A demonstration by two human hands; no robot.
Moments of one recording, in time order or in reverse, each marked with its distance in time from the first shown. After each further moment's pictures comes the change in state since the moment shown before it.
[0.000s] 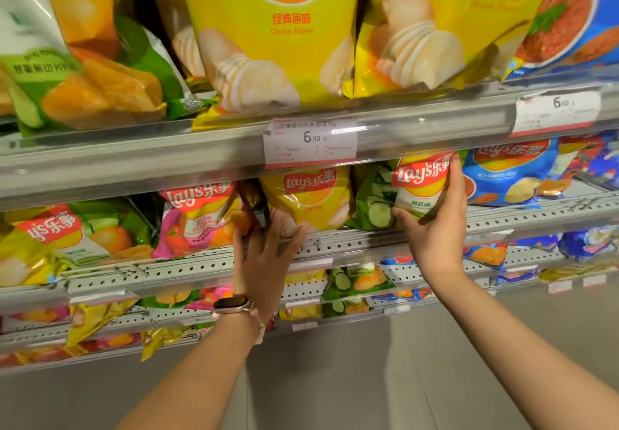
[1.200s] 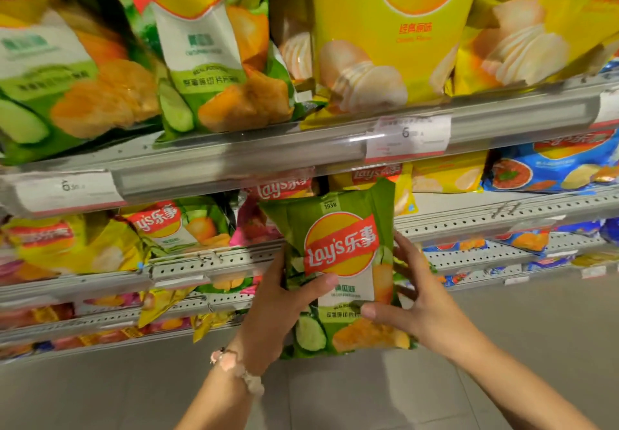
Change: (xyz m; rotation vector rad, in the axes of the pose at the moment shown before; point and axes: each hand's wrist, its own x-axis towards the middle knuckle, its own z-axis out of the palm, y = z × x) left_hand -0.048 -0.066 -0.119 -1.851 -0.450 -0.790; right_hand -0.129 -0.095 0.027 0.339 -0.727 0.296
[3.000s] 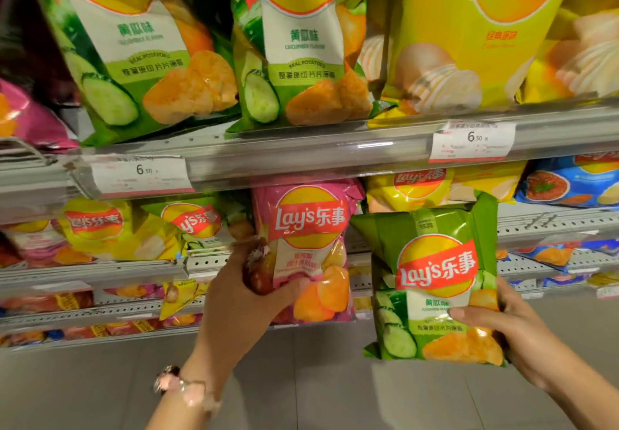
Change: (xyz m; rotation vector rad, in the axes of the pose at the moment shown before) left_hand -0.028 0.025 -0.090 0.542 0.311 0.178; right_hand -0.017 0.002 -0.017 0.307 0.102 0.292
